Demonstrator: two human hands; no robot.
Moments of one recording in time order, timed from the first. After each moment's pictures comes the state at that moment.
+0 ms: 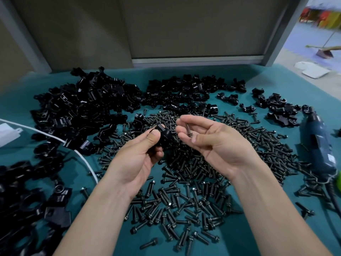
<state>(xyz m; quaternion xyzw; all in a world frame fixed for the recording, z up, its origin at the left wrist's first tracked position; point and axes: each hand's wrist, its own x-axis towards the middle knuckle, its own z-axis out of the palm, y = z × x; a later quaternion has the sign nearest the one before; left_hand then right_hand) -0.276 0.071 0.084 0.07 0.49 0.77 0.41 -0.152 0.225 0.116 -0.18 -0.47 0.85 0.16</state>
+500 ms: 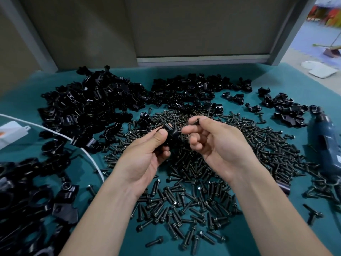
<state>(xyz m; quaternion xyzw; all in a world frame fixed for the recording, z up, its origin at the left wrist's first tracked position) -0.274 0.071 0.083 0.09 0.49 0.76 0.42 -0.159 0.208 0.118 -0.23 -0.48 0.82 0.21</state>
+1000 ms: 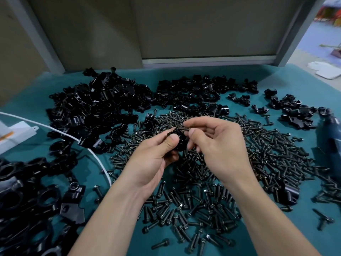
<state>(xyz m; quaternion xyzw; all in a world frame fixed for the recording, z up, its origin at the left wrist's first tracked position) -0.269 0.069 0.085 0.16 0.53 0.73 0.41 -0.164 0.190 0.113 -0.20 -0.75 0.54 0.33</state>
